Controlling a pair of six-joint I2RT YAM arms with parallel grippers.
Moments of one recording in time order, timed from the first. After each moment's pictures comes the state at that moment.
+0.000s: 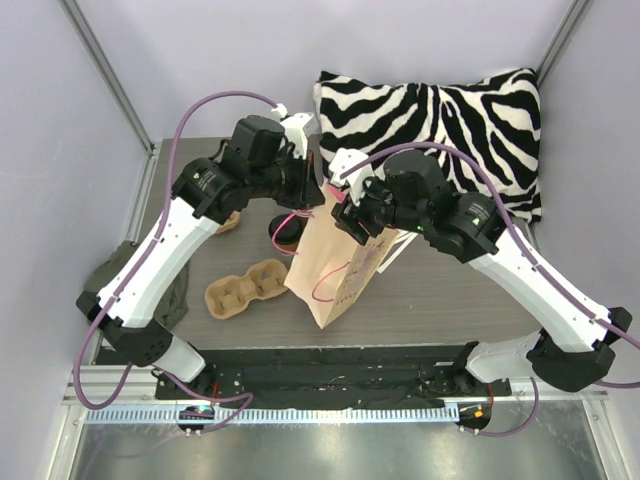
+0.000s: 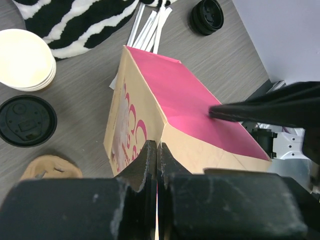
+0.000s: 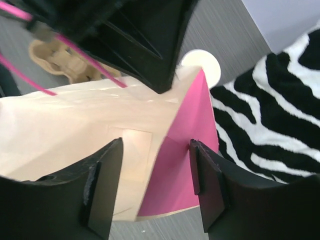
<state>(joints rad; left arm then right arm) -0.71 1.52 1.93 -0.99 0.17 -0.38 0.86 1.30 1.68 -0.83 -0.07 -0.30</state>
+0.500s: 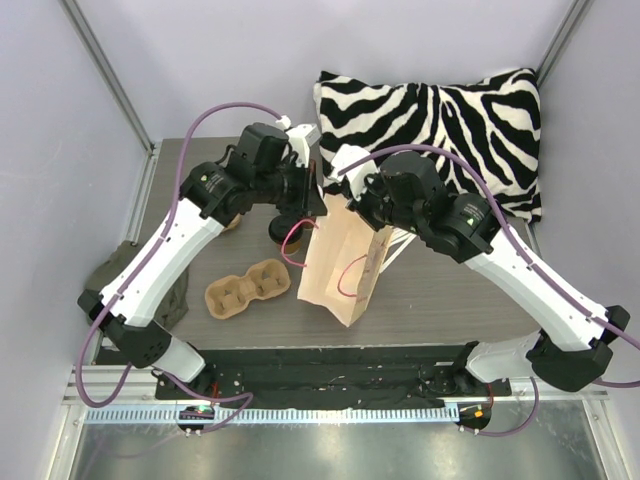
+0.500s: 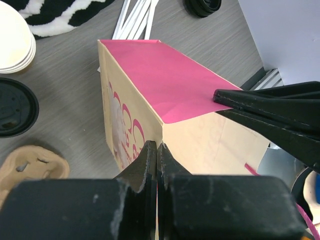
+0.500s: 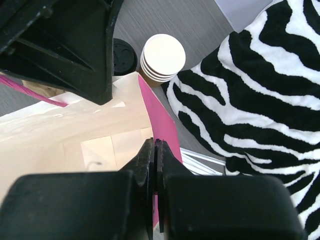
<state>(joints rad) -0.70 1.52 1.85 -0.98 0.23 -0.42 0.86 1.31 1.63 -0.80 0.12 -0.32</state>
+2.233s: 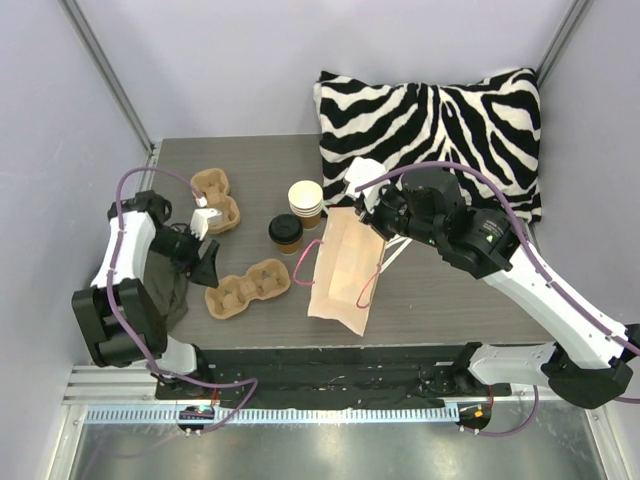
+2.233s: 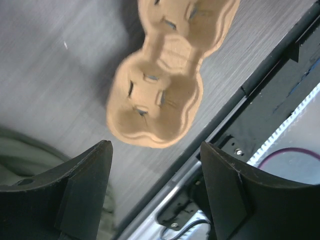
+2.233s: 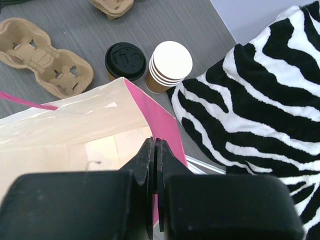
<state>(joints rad) 0.20 1.49 1.20 -1.32 0.62 0.96 0.85 1.19 1.51 -0.73 0.04 -0.37</state>
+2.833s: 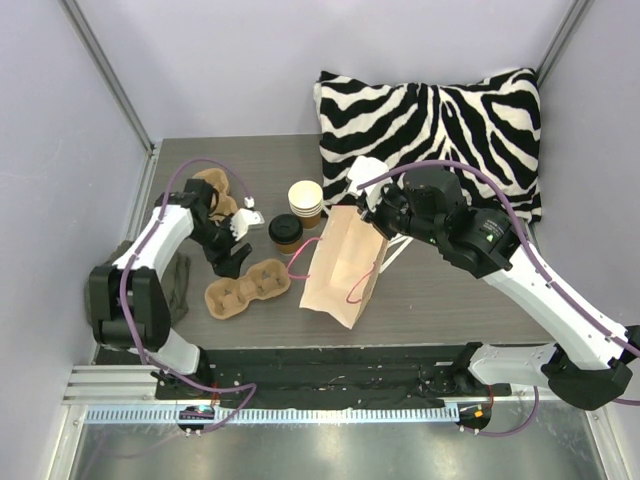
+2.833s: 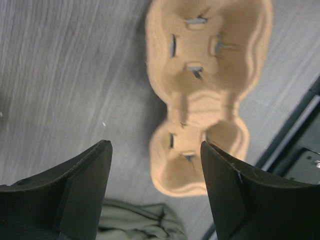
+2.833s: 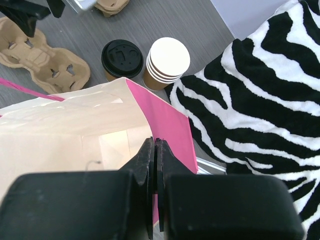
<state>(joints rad) -0.06 1.53 1.16 -1.07 0.48 0.99 0.83 1.18 1.49 -0.73 0.04 -0.36</state>
